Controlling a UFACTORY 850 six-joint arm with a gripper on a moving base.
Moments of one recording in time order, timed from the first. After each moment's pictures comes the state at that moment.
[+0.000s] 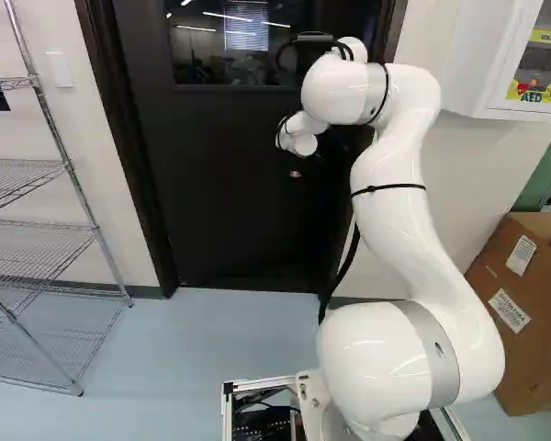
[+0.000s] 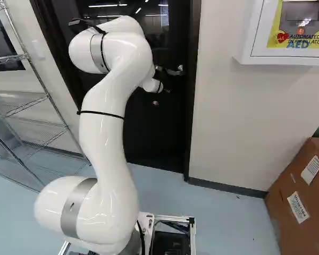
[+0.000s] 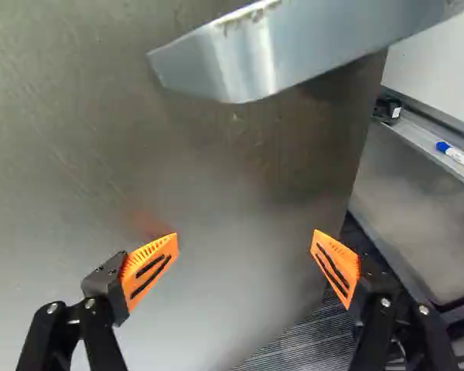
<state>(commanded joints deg) -1.8 -43.6 -85.4 21.6 26.2 0.0</state>
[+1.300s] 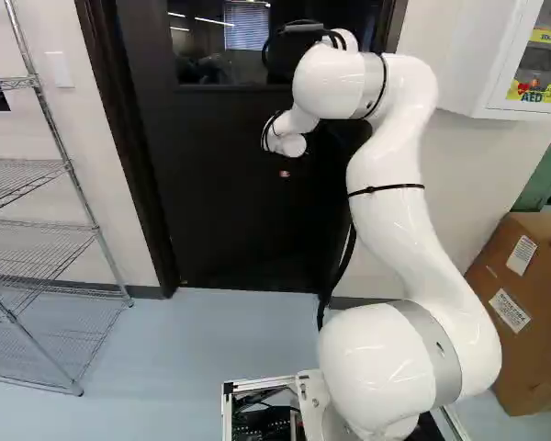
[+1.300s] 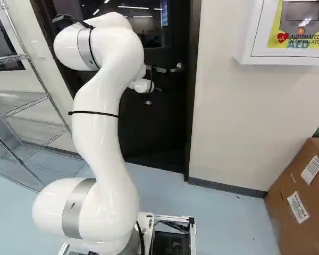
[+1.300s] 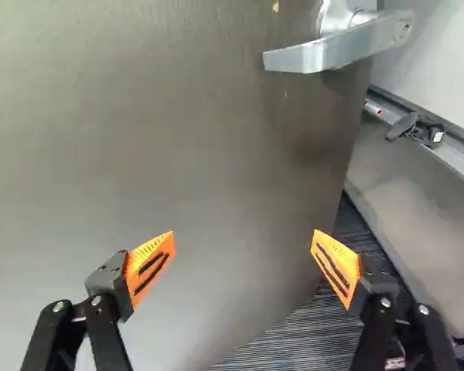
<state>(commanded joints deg) 2.4 -38.6 -78.4 16.7 31.6 0.0</state>
